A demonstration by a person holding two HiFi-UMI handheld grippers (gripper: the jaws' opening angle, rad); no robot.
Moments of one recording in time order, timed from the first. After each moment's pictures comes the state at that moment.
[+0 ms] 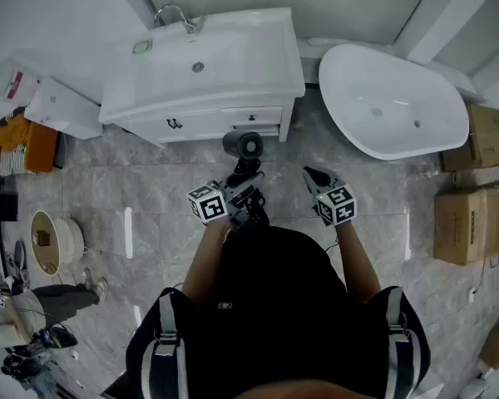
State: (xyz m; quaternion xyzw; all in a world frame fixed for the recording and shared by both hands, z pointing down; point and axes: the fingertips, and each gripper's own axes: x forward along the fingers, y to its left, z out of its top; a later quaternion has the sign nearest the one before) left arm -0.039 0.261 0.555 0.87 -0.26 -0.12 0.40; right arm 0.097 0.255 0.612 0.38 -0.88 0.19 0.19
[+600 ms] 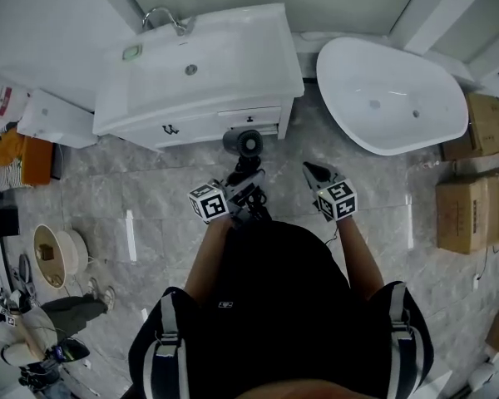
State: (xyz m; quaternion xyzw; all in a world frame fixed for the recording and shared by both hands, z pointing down) left arm -0.048 0.221 0.568 0.87 -0.25 -0.12 0.42; right arm 0.086 0.216 0.618 0.39 -0.88 0.19 0.20
